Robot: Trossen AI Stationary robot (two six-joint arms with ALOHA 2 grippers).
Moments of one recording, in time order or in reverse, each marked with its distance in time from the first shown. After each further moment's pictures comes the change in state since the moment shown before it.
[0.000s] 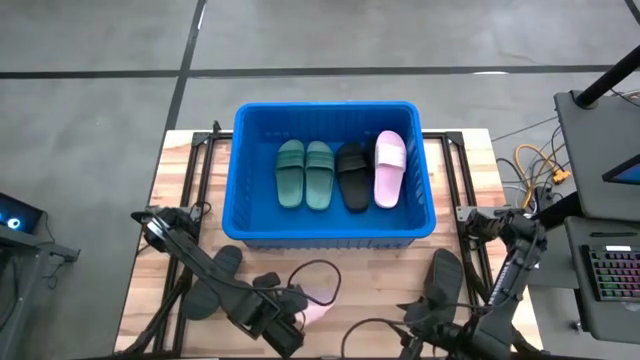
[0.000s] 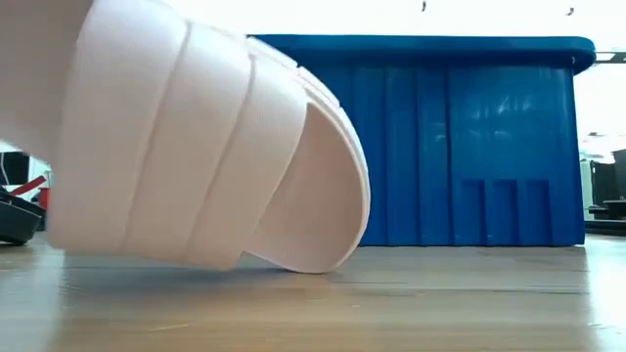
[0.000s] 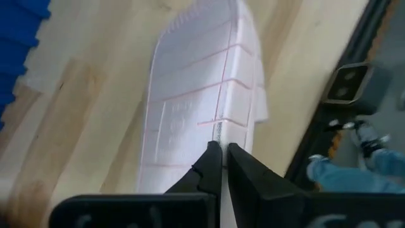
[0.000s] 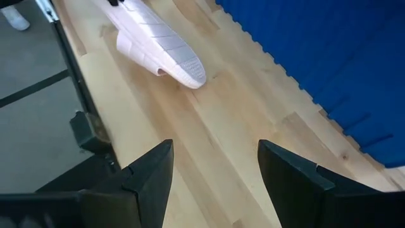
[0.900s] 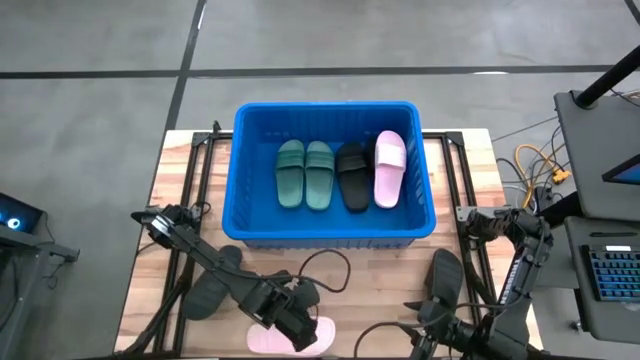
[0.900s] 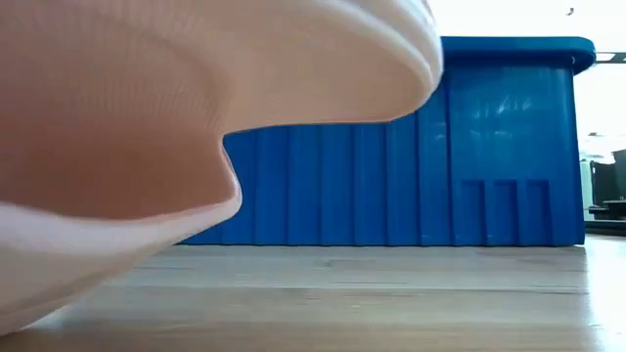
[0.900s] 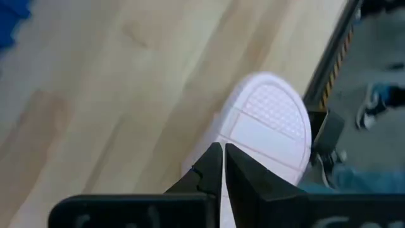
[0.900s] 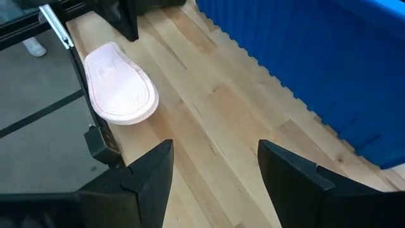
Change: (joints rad) left arm 0.063 0.003 -0.002 0.132 0.022 0.017; right arm 0.053 -0.037 0.000 -0.062 0.079 0.106
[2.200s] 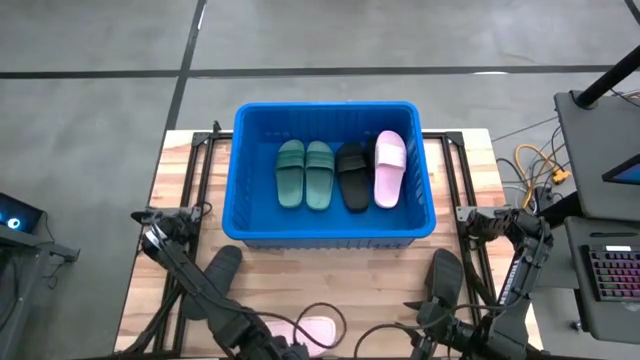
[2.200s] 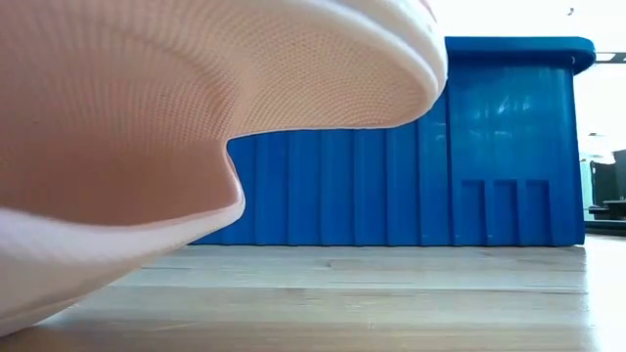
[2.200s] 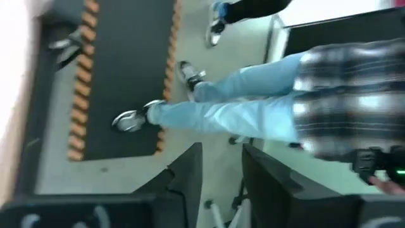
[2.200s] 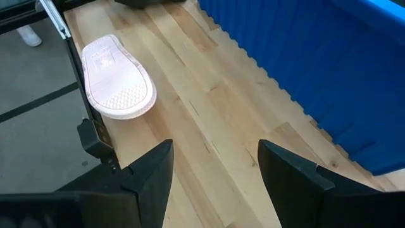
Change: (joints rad) left arm -0.167 0.032 0.040 0.423 0.406 -0.096; right arm 0.000 0.000 -0.015 0.007 -0.003 -0.050
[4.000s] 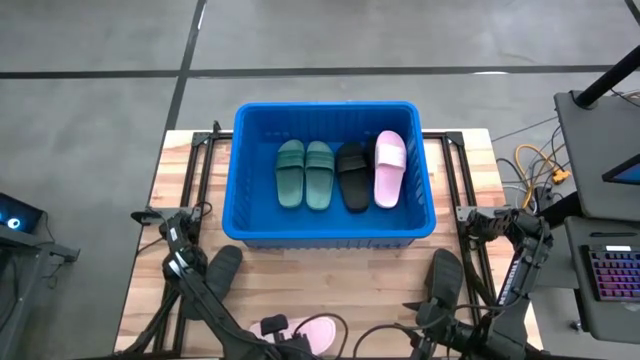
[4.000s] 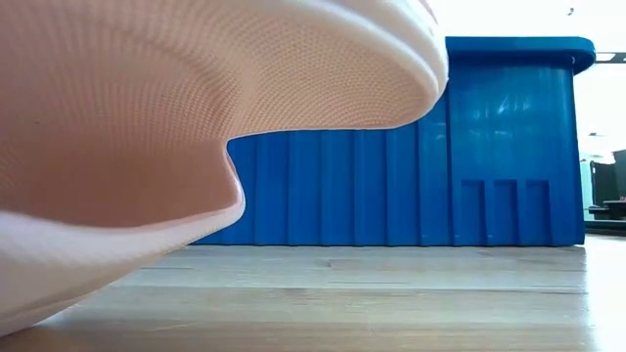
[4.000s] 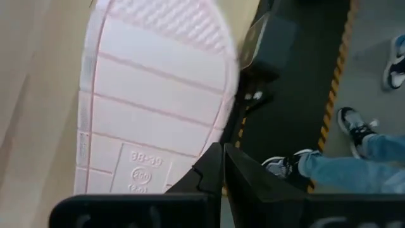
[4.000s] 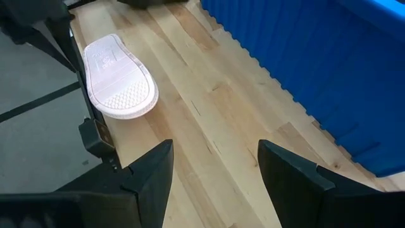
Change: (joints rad) left arm -0.046 0.291 0.351 -0.587 -0.485 0.063; right arm -0.002 0.000 -0.004 0.018 0.000 -0.015
